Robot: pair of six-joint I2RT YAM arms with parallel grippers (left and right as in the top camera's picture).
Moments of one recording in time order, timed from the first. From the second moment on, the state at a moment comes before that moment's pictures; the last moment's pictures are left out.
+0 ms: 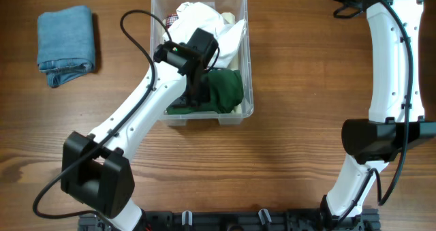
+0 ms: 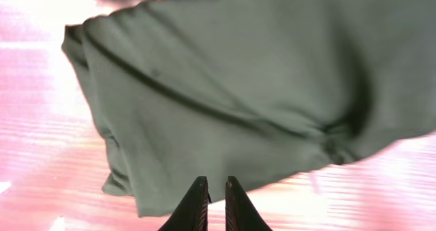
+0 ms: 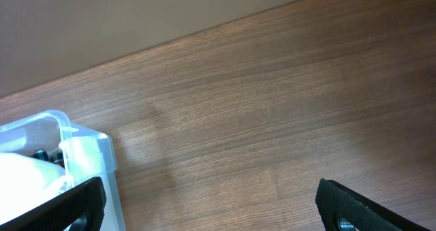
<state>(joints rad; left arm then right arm) -0.50 1.78 1.49 -1.22 -0.06 -0.58 0.05 2.08 2.46 -1.30 0.13 0.30</state>
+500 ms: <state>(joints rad) -0.37 1.78 1.27 -0.95 -0.10 -0.57 0.05 2.08 2.46 -1.30 0.13 0.30</state>
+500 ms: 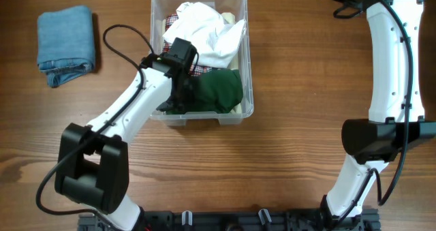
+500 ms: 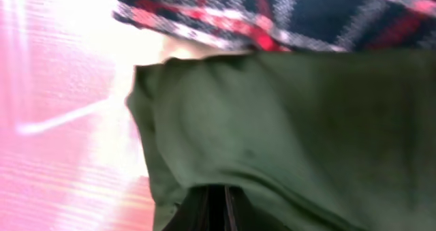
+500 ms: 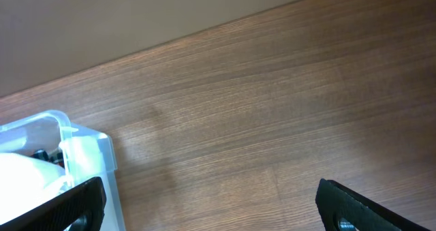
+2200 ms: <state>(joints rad) 0.04 1.99 1.60 -0.56 -0.57 -0.13 0.05 2.08 2.46 -1.30 0.13 0.30</state>
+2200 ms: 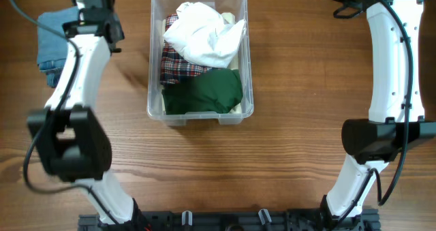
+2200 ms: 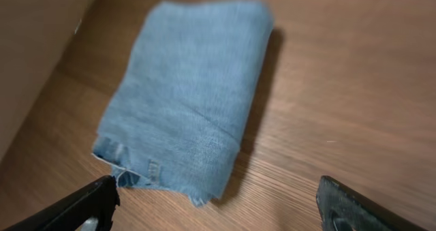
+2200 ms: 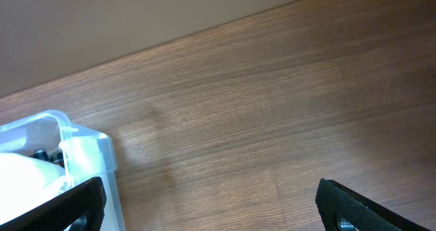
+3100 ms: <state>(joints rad) 0.04 2.32 1.61 -0.28 -0.88 0.10 0.05 2.08 2.46 -1.30 0.13 0.30</state>
